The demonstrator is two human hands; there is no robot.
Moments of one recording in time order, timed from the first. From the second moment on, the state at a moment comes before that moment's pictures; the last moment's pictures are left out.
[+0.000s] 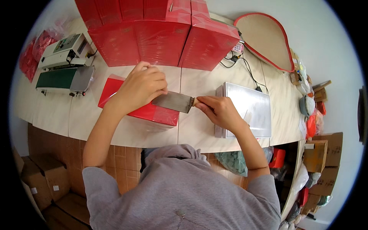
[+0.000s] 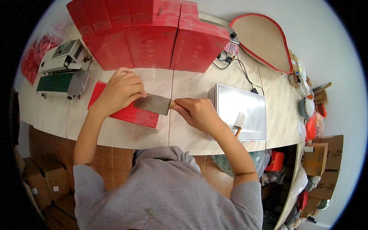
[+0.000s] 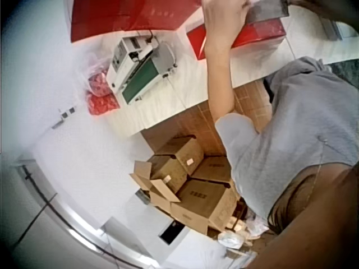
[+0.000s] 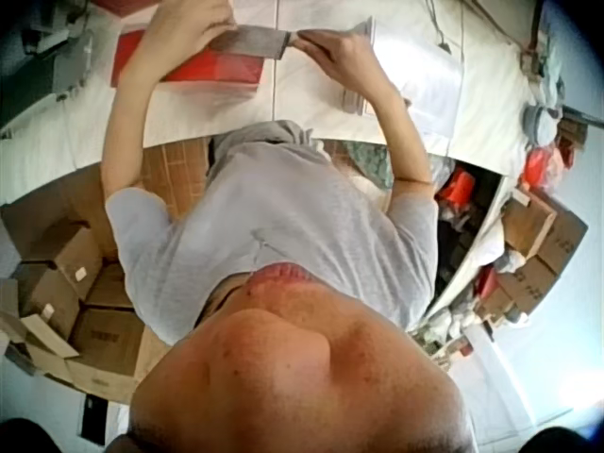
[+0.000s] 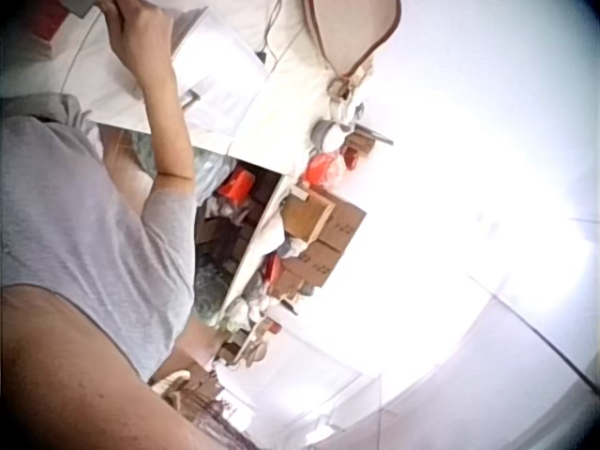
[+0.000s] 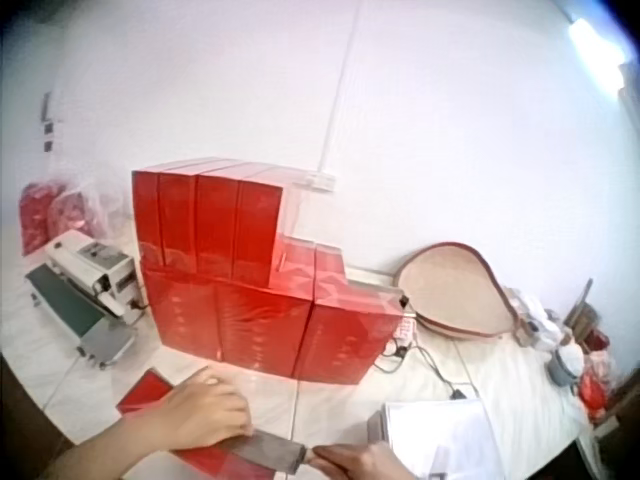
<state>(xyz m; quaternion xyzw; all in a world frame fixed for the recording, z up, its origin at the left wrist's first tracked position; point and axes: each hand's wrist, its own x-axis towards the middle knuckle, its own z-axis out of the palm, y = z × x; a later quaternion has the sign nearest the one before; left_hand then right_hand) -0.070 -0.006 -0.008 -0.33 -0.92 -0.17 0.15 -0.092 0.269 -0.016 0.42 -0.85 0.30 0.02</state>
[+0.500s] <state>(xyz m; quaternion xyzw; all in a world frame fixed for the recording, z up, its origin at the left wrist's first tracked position) -0.053 0.002 -0.018 -0.34 -0.91 -0.16 0.19 -0.094 0.274 -0.015 0.42 -0.85 0.32 0.01</state>
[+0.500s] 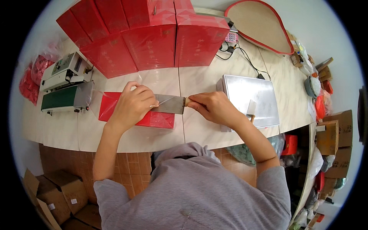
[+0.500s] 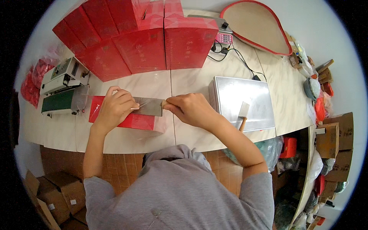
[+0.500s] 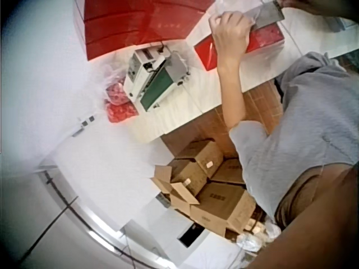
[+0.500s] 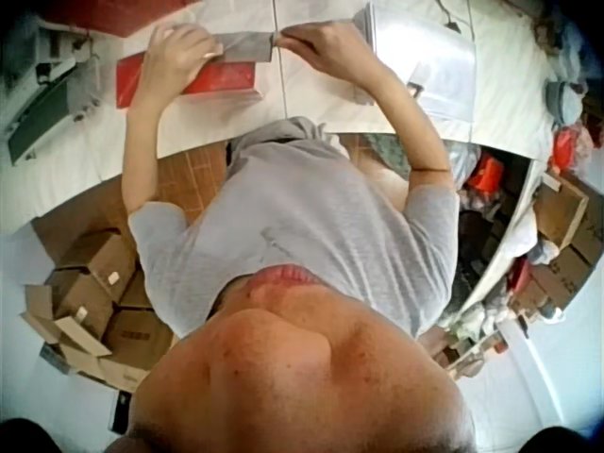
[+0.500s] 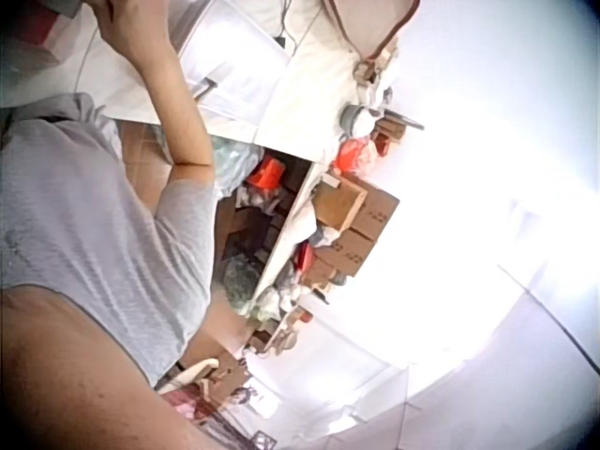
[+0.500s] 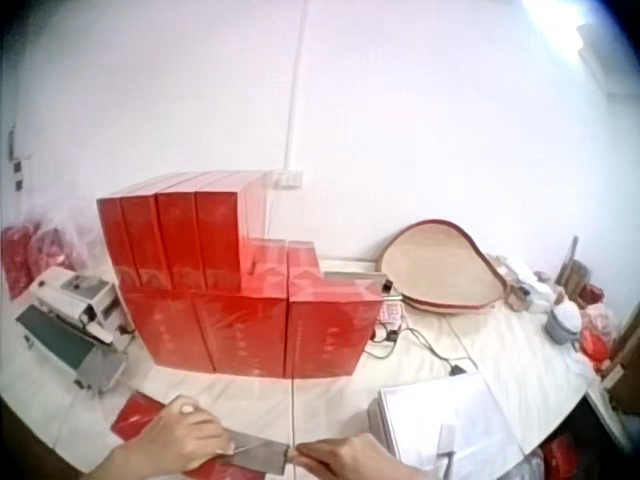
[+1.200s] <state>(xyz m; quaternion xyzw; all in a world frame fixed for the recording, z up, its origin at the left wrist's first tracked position) -0.013 -0.112 -0.120 0.12 -0.58 -0.77 0.23 -0.104 0.490 -0.261 -0.16 -0.96 0.19 0.10</state>
